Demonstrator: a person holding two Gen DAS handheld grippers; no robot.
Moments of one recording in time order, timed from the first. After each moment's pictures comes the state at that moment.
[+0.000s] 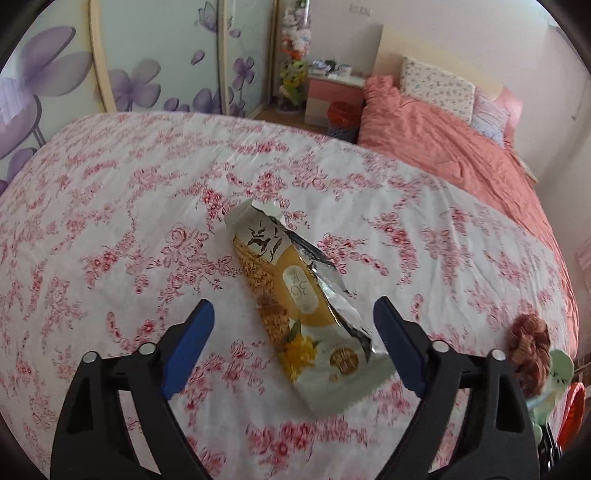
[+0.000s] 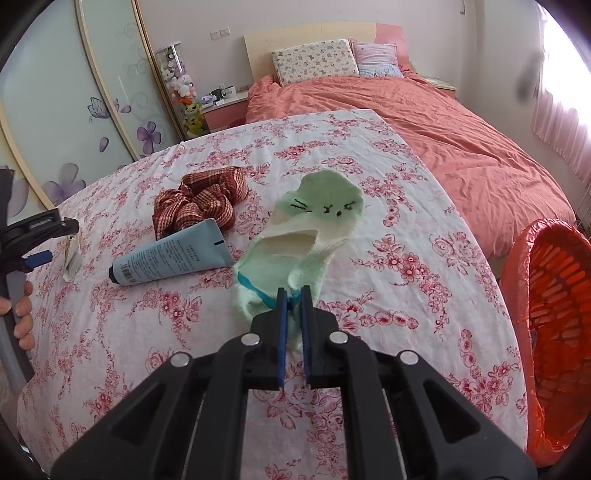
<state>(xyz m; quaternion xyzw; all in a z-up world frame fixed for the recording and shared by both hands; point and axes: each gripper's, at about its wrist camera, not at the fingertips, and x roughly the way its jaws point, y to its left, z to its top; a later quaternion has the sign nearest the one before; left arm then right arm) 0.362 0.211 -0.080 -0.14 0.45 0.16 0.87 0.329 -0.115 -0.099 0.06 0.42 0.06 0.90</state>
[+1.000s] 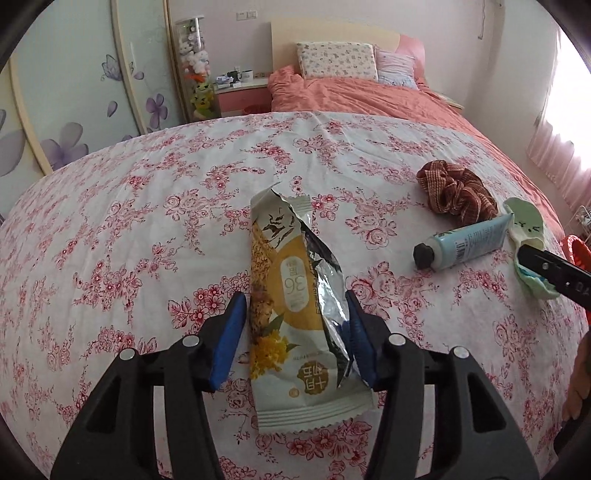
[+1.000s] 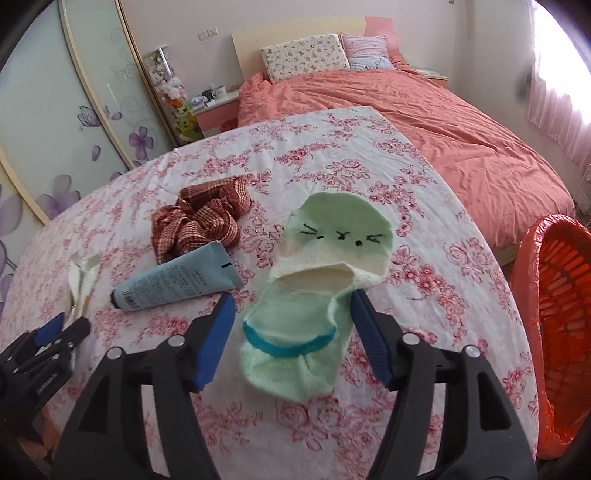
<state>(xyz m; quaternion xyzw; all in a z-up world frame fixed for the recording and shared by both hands) 0.277 0.129 -0.093 0.00 0.43 0.01 0.90 0.348 -0.102 -0.096 0.07 0.43 0.04 0.90</state>
